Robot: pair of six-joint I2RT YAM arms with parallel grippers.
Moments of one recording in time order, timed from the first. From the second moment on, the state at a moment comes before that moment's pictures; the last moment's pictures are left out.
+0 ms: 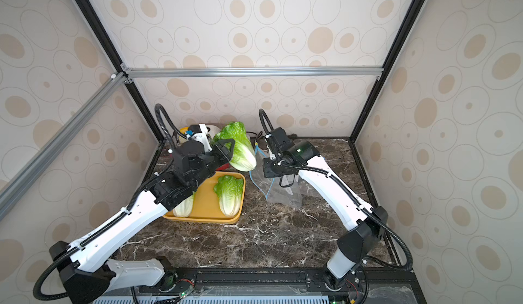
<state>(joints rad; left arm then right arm) -0.75 1.28 1.32 -0.21 -0.31 -0.87 0.63 1.62 1.78 -1.16 0.02 0.43</state>
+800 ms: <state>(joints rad) -0.89 1.40 1.31 -0.10 -0.50 -0.63 0.59 1.59 1.83 -1.05 -0.12 0.54</state>
